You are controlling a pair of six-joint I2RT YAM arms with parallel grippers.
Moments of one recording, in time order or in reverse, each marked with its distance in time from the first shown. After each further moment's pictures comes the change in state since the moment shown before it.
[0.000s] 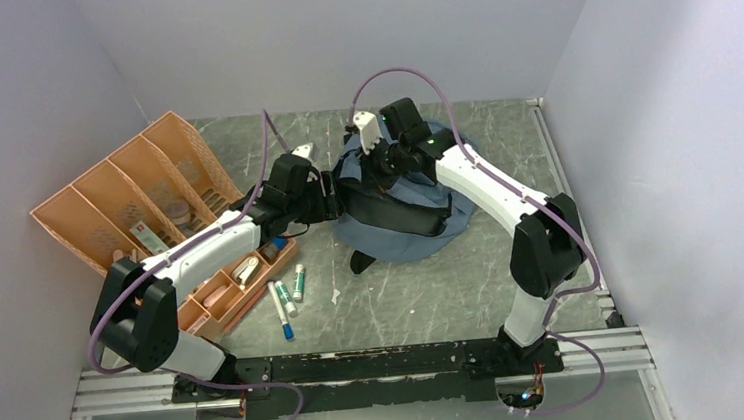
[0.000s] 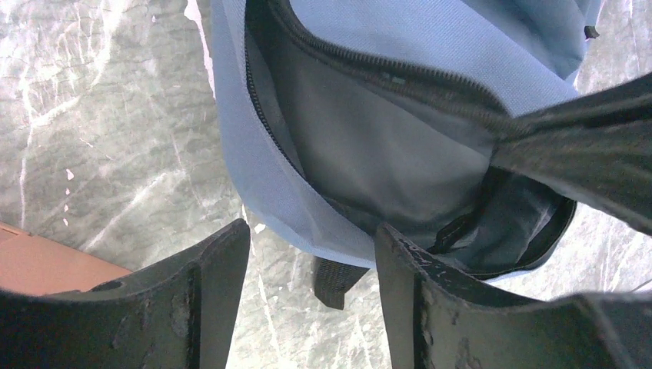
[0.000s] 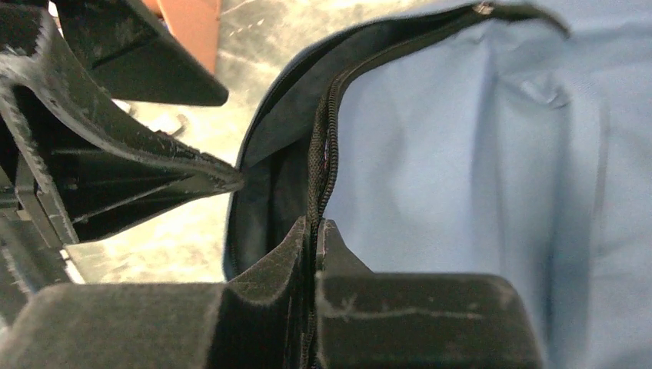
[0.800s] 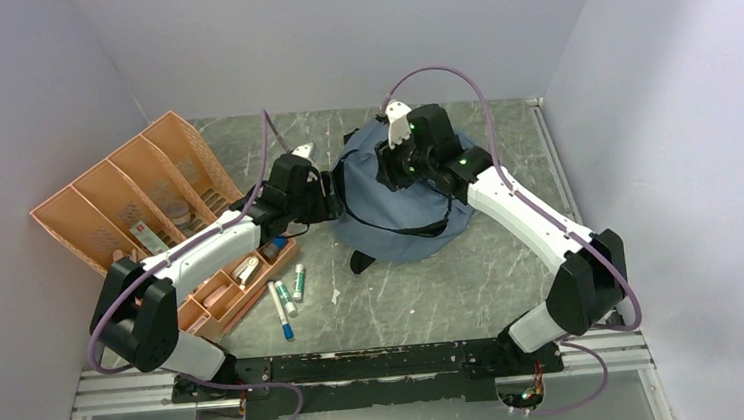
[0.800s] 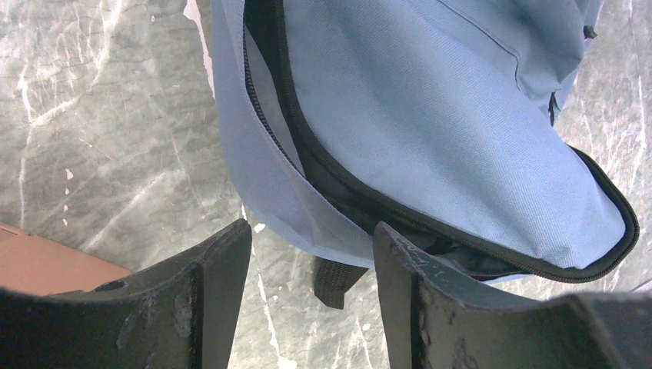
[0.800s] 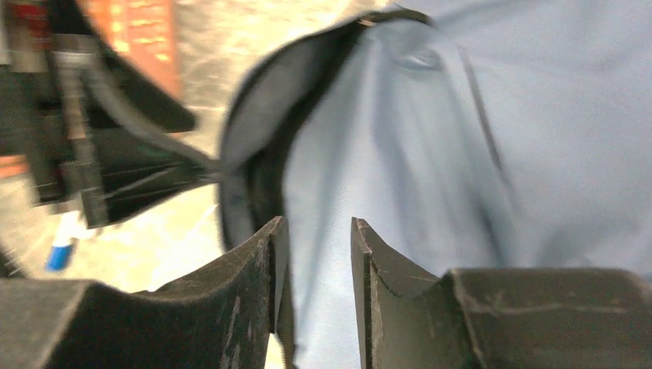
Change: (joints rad) left arm 0.000 0.000 0.000 0.000 0.002 0.000; right arm -0.008 -0.257 -0.204 0.143 0.137 0.190
